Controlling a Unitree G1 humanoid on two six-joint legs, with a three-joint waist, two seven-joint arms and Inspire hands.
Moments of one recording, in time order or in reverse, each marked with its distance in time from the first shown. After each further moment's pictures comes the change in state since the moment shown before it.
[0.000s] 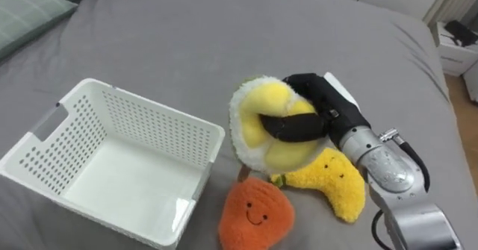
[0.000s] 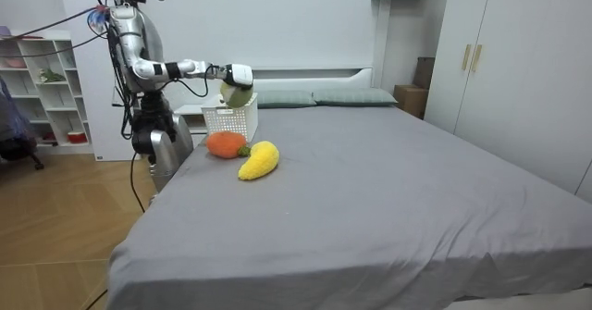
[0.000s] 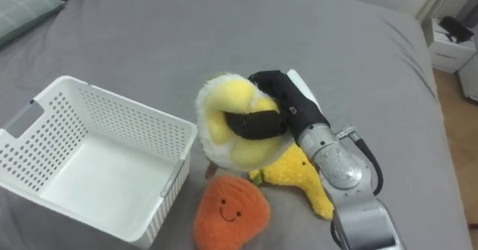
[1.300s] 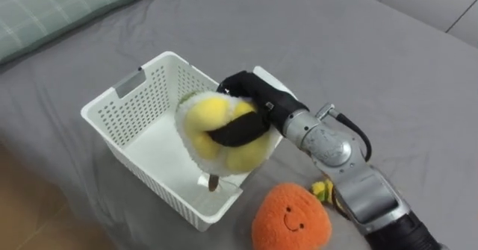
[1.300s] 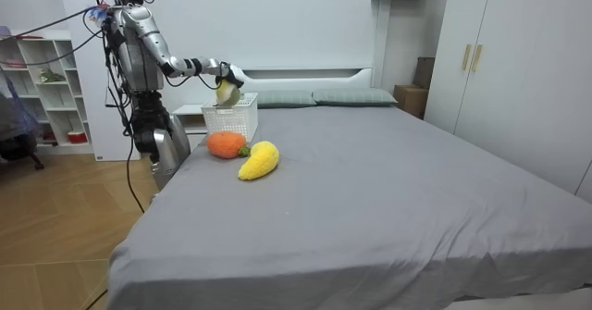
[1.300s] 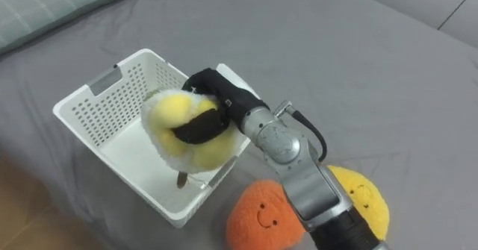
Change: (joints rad) left arm -0.053 0.018 -0.069 -0.003 0.097 0.060 0.033; right arm -0.255 0.052 0.241 0.162 -0.097 0.068 -0.012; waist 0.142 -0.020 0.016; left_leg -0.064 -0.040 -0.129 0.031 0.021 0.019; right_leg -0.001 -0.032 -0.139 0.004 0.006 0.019
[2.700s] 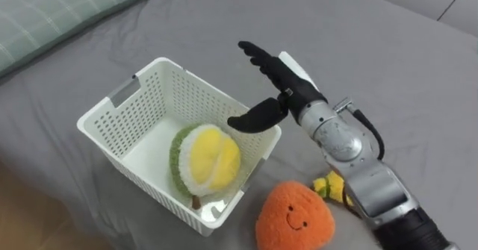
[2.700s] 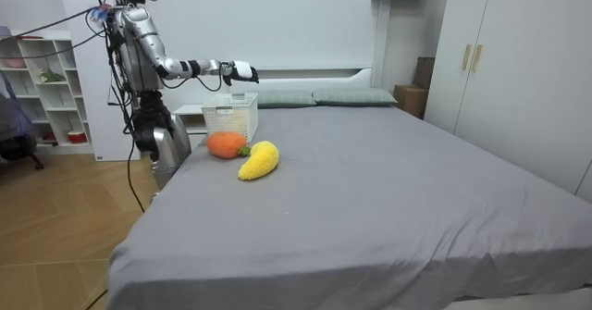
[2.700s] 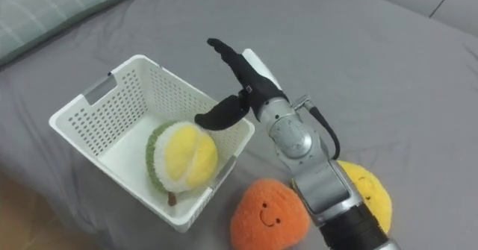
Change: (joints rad) left arm 0.046 -0.017 -0.012 -0.077 -0.007 -0.003 0.059; right arm 0.067 -0.036 -0.085 -0.053 0.082 -0.085 -0.136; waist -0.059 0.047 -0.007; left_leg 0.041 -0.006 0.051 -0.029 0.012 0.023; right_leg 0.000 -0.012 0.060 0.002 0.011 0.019
